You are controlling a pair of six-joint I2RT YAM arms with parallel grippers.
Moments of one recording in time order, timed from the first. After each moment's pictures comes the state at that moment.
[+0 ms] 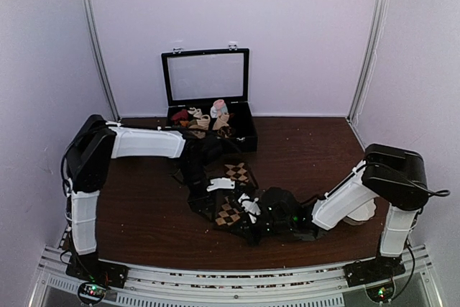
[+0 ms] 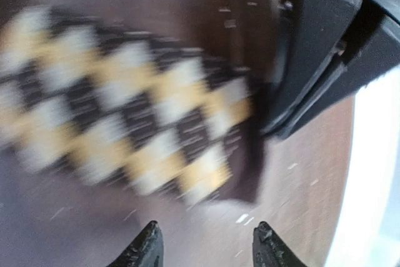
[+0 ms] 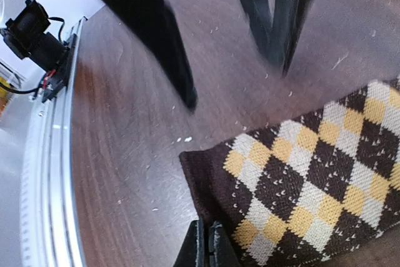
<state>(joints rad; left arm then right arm) -0.83 2.08 1.52 -1.01 0.49 0.71 1.09 1.88 0.66 0.68 -0.21 0.32</state>
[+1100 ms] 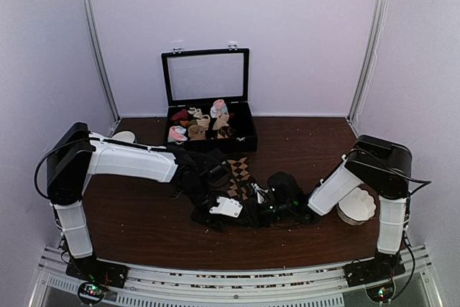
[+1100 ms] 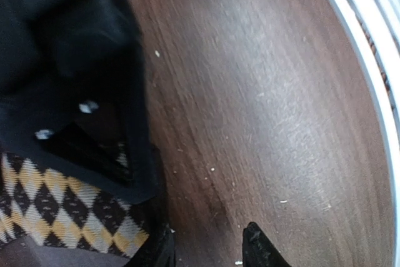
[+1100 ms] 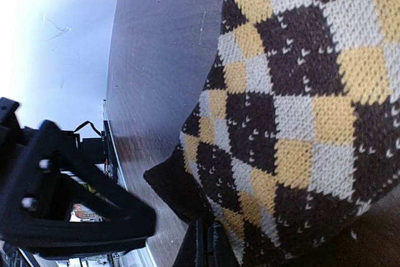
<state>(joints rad) -1.00 1.89 1.26 -0.65 0.33 0.95 0.90 2.00 0.72 0.72 -0.53 1.03</state>
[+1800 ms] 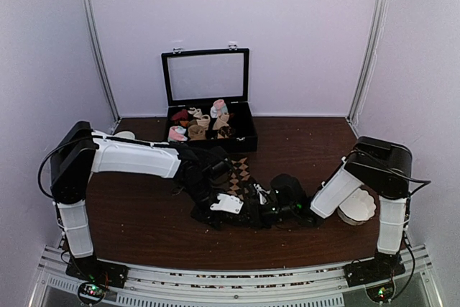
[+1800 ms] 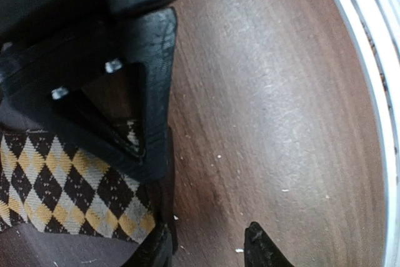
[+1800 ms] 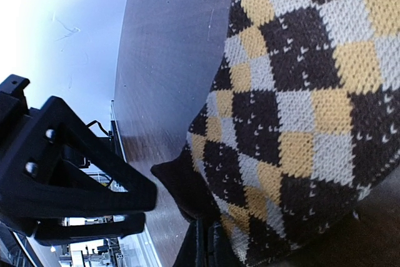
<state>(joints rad) -0.99 1.93 1.33 -0.73 0.30 0.92 0.90 2.00 0.69 0.78 -0.54 1.05</state>
